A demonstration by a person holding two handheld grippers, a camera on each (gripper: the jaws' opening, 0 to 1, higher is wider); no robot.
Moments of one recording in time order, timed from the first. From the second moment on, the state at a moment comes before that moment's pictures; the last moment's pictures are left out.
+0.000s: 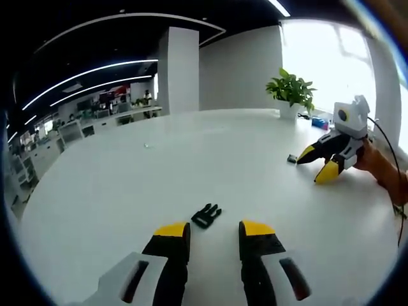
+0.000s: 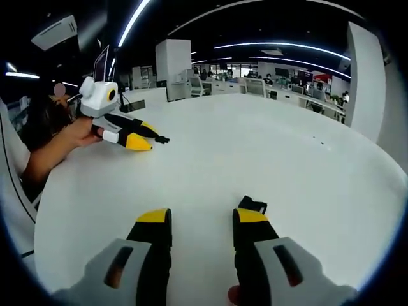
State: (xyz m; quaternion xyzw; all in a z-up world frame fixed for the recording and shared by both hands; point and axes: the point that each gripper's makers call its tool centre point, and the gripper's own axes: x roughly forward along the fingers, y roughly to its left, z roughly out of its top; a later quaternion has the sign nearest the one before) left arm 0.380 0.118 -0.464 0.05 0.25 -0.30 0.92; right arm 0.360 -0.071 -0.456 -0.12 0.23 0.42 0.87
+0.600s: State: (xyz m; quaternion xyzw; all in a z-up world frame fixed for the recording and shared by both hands) left arm 0.381 0.117 -0.463 0.05 0.25 -0.30 0.92; right arm 0.360 -0.075 -0.441 -0.12 0.21 0.42 0.88
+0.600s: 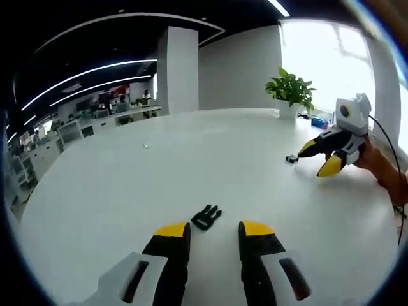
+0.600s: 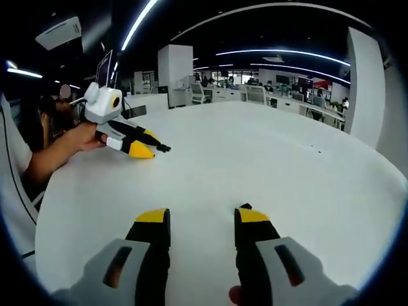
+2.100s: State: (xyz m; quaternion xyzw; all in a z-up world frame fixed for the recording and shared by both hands) left arm 0.381 0.103 -0.463 0.07 0.26 -0.31 0.91; right arm 0.365 -0.094 -0.427 -0.10 0.19 0.40 0.89
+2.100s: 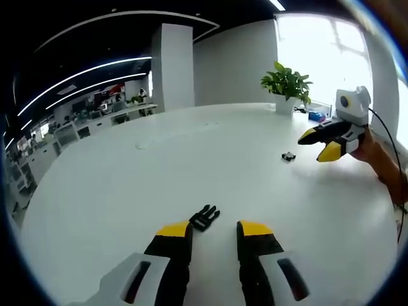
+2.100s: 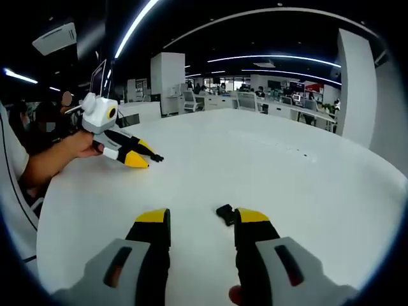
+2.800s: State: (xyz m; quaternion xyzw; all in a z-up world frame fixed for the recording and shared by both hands) left arm 0.381 0.085 -0.462 0.09 0.27 -0.33 0.90; right arm 0.365 -0.097 -0.426 -0.11 0.19 0.40 0.89
